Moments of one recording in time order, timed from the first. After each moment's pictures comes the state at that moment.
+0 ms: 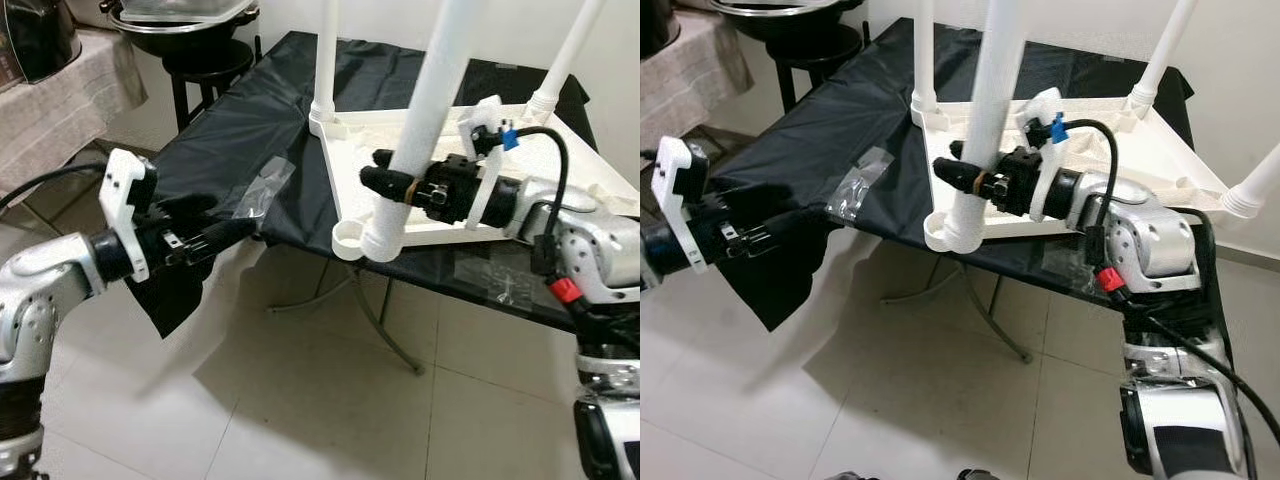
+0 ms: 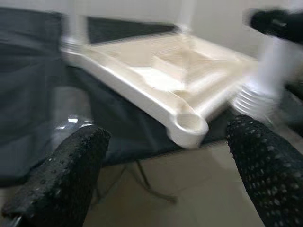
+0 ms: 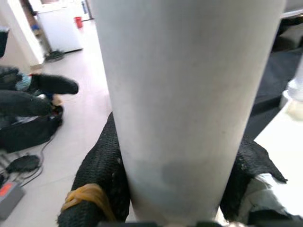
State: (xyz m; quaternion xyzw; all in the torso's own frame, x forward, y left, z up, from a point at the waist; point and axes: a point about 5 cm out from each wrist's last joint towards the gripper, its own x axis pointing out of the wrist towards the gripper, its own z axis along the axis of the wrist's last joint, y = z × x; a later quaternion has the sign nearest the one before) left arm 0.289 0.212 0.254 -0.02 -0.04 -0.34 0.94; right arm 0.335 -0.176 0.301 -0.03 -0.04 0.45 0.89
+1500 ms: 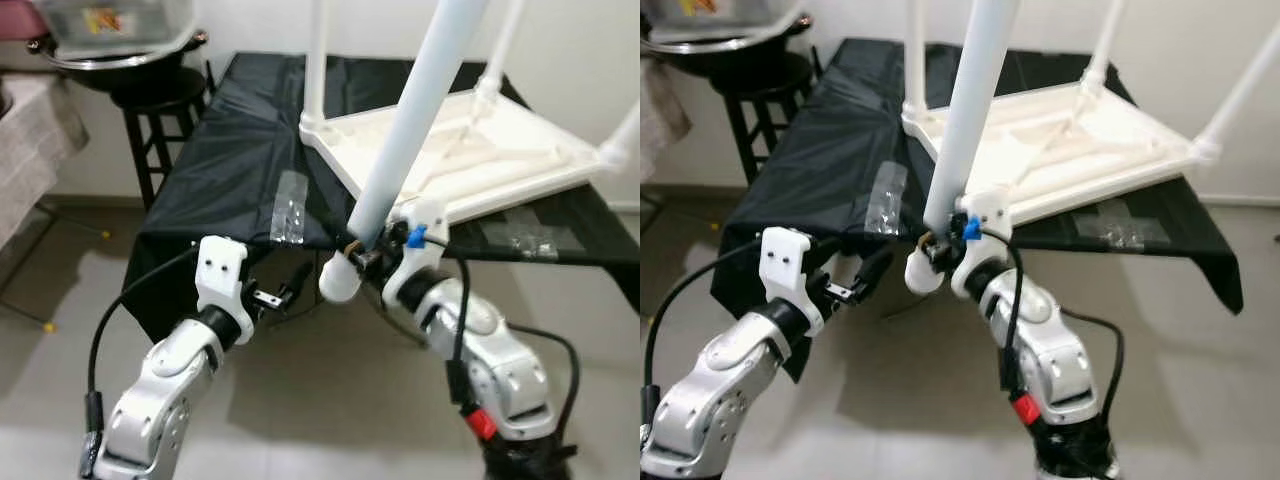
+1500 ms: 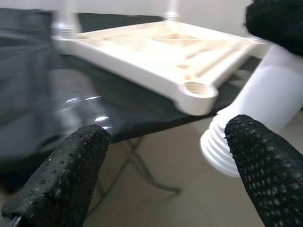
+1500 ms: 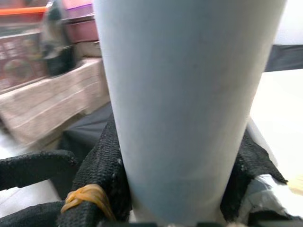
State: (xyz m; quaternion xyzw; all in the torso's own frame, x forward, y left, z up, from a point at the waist) left arm 0.270 0.112 0.195 -0.04 -0.07 -0.25 0.97; right arm 0.297 -0.108 0.234 0.02 -0.08 0.27 0.96
